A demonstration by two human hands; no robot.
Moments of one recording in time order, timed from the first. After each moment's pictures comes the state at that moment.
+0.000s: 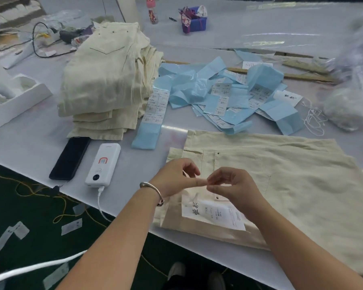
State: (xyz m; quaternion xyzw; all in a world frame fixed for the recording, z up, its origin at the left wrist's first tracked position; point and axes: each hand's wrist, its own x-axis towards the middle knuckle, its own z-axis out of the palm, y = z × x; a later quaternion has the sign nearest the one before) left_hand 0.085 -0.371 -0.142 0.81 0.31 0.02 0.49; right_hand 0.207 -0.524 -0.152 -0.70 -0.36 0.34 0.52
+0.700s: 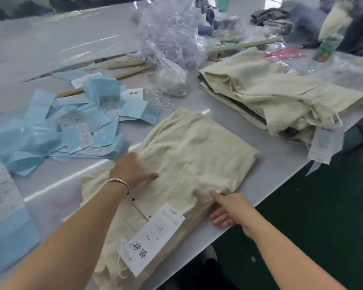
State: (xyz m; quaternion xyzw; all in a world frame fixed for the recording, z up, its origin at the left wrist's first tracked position) left_hand 0.273 -0.375 -0.208 0.98 0.09 -0.13 0.15; right_hand 0.154 -0.660 -0.163 -0.76 0.26 0.30 0.52
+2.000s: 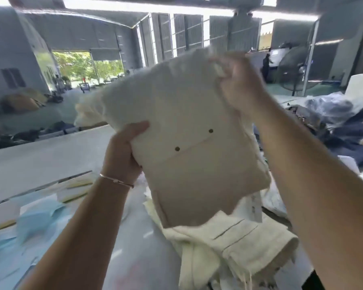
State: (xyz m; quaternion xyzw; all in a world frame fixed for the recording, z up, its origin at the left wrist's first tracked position) left_hand 0.454 -0.748 0.129 0.48 -0.13 0.07 0.86; right_hand 0.500 -0.973 0.210 -0.81 -0.15 -0.38 0.42
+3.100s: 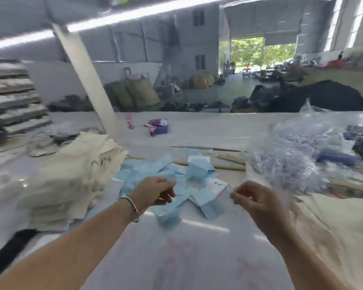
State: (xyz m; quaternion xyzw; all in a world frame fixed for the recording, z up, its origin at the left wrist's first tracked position) left_hand 0.275 -0.473 0.024 0.74 0.31 0.15 0.58; right_hand 0.426 -0.700 0.008 -0.74 -0.37 0.06 0.55
